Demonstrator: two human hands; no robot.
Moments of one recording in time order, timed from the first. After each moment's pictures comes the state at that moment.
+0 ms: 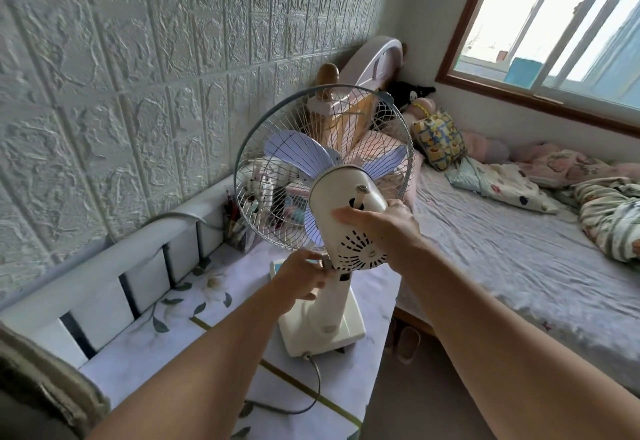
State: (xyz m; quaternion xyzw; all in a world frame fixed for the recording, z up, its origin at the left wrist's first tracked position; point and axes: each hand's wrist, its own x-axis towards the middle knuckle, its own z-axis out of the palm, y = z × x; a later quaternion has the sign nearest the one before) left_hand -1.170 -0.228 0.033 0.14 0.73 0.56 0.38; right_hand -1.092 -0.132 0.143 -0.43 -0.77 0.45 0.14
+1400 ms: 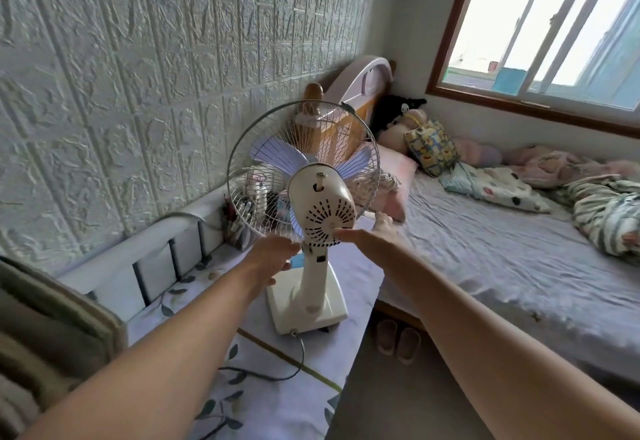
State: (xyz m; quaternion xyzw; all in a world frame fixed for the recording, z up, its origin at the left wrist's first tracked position) left_hand -1.106 -0.268 0.097 0.10 0.77 0.55 0.30; right_hand -1.011 -0.126 0.143 -0.37 -0.80 0.46 0.08
